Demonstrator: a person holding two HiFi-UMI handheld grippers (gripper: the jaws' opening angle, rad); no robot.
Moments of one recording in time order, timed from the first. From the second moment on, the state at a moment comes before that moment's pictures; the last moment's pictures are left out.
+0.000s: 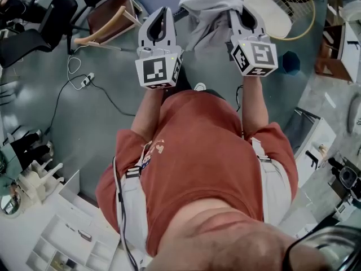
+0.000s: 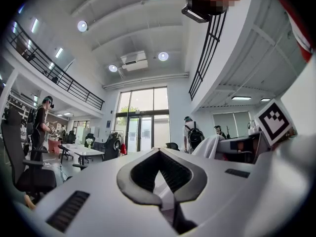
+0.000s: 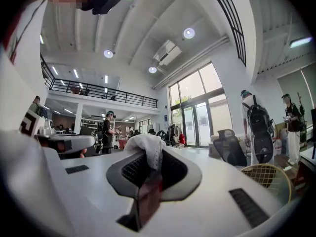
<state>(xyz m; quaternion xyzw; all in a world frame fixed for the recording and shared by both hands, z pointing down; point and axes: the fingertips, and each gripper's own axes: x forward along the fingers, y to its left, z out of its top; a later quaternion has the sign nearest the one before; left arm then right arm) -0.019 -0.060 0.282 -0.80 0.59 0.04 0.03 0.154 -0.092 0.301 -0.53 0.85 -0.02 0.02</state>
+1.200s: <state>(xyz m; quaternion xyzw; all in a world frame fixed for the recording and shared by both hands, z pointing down) -0.012 -0.018 0.164 -0.78 0.60 0.09 0.12 0.225 -0.001 0.123 -0.60 0.78 0.11 0.12</state>
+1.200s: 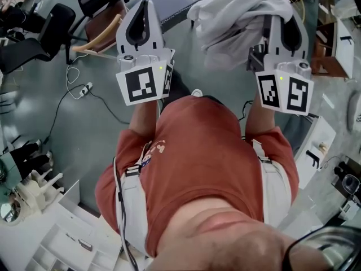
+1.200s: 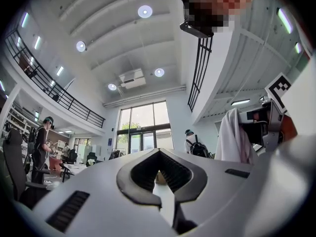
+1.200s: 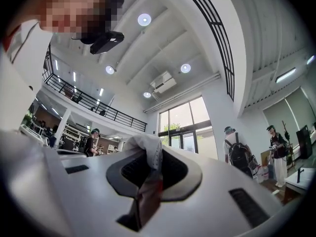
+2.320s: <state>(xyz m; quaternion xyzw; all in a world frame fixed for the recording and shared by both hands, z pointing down) -0.025 -0.012 0.172 -0.78 0.62 0.09 0.11 0.215 -0.006 0.138 -0.59 0.79 0.10 0.10</state>
